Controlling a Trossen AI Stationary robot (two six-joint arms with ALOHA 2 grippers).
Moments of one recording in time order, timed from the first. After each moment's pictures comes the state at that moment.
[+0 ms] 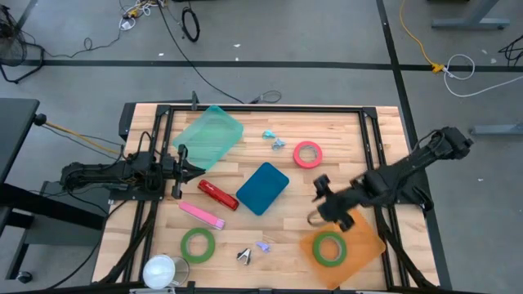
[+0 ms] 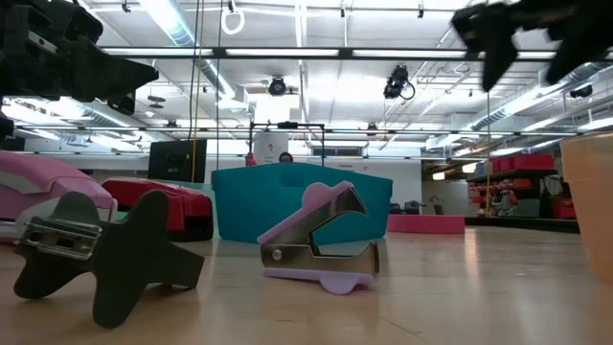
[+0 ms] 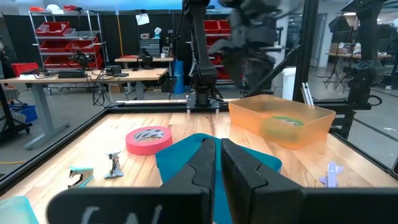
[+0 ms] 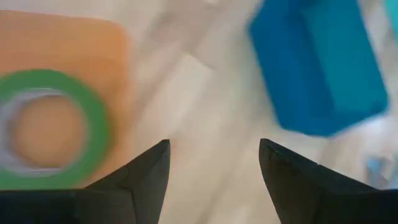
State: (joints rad) left arm 0.02 0.01 0.01 0.05 0.00 0.01; right arm 0.44 1.26 0.97 -0.78 0.18 -0.21
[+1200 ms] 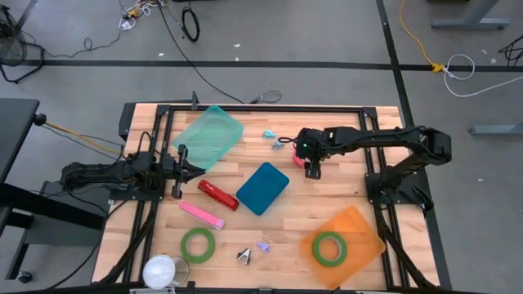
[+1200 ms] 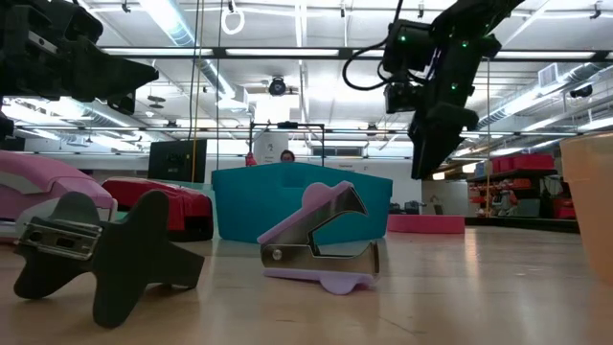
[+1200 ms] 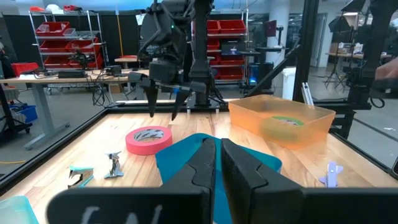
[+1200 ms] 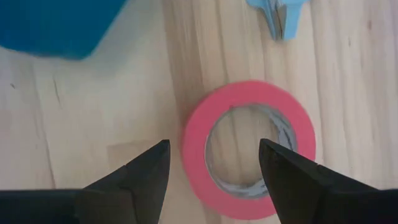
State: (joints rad) left arm 0.02 0.01 0.01 0.05 0.00 0.01; right arm -0.25 1.49 0.97 -0.69 0.09 -0.16
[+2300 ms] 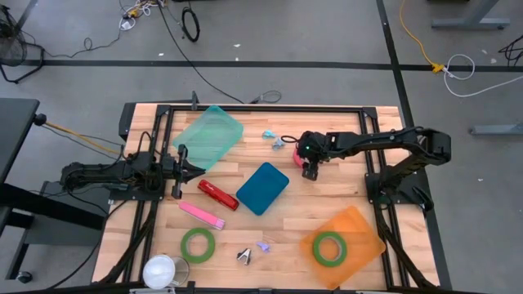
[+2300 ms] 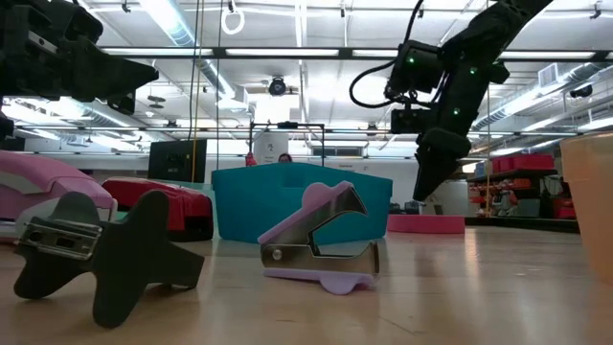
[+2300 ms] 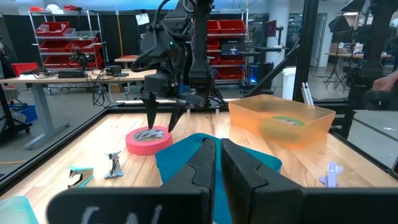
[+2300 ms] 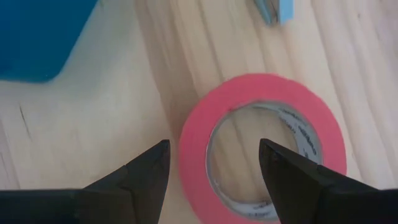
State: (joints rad) left arm 0.02 0.01 0.01 0.05 0.00 0.01; right arm -0.28 1.49 0.81 -0.46 0.09 -0.04
